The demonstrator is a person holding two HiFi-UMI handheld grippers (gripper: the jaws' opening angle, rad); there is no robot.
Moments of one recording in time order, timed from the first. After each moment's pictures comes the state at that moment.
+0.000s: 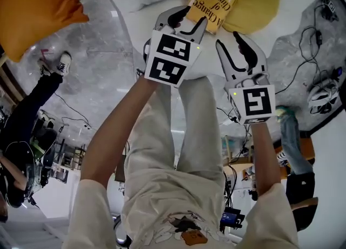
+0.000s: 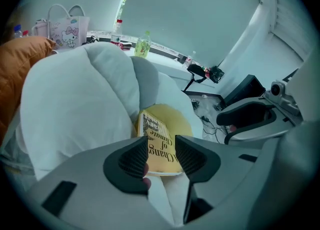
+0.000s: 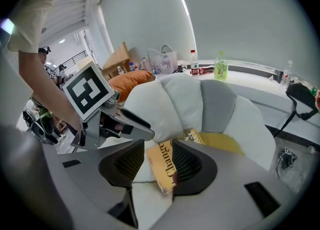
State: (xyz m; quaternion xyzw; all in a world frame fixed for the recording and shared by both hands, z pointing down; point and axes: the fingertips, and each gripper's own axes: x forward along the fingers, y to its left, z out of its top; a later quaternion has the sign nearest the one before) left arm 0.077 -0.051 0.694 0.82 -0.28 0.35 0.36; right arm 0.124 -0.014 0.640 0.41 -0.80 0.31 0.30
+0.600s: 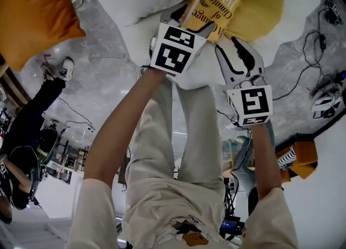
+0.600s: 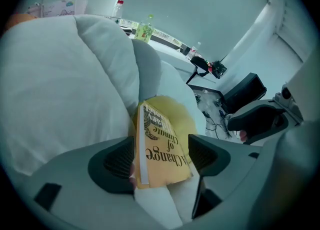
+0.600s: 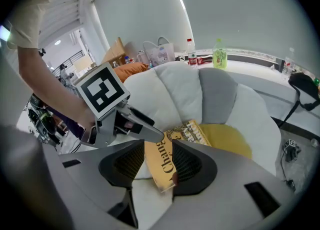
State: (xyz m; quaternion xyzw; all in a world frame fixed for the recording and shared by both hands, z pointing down) left arm 0.097 -0.060 0.757 0.80 -0.26 0.37 0.40; right arm 0.134 -0.013 0.686 0.40 -0.79 0.34 0.32
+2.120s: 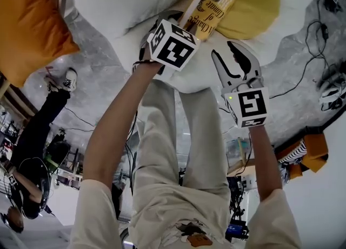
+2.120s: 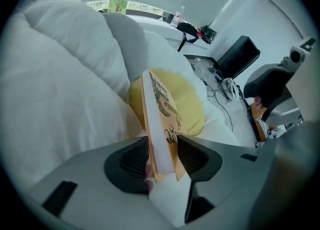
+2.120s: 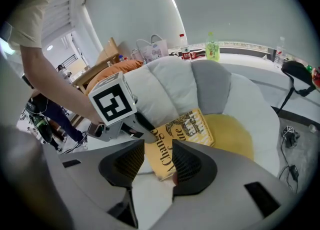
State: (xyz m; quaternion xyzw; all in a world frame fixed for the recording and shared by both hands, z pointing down) left arm 0.078 -0.029 0.815 0.78 -0.16 0.50 0.33; right arm 0.133 0.008 0.704 0.42 -0.77 0.37 0.31
